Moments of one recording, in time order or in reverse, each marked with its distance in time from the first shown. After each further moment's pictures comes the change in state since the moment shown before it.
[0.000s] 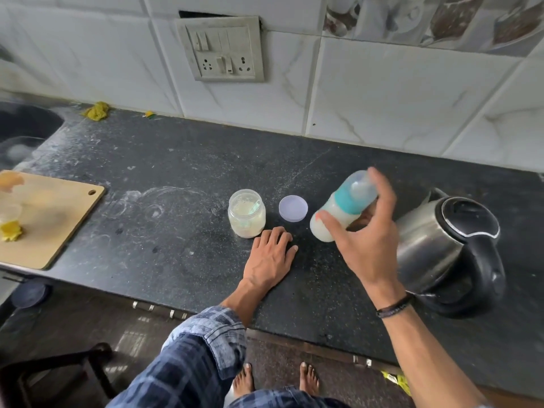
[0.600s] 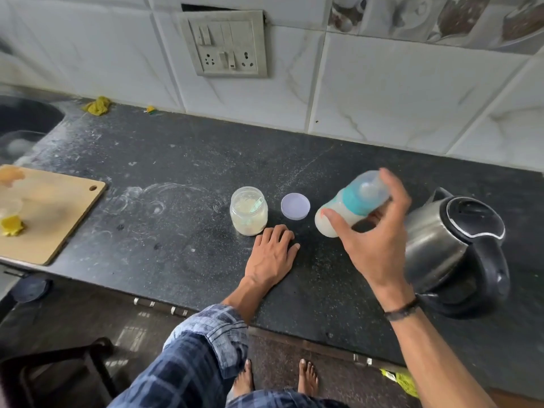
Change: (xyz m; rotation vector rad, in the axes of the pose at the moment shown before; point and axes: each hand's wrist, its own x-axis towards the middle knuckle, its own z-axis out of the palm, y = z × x) left_hand 0.000 0.002 -0.004 -0.023 -0.004 -0.003; right_hand 0.001 -0.001 -0.005 0.030 -0.003 -0.058
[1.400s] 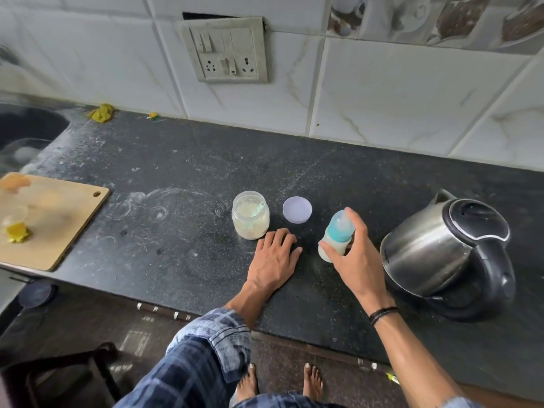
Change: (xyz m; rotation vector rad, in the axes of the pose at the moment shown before) left_hand 0.002 -0.004 0.006 0.029 0.018 -0.002; right_hand -0.044 0.084 0.023 -0.320 -0.238 0.200
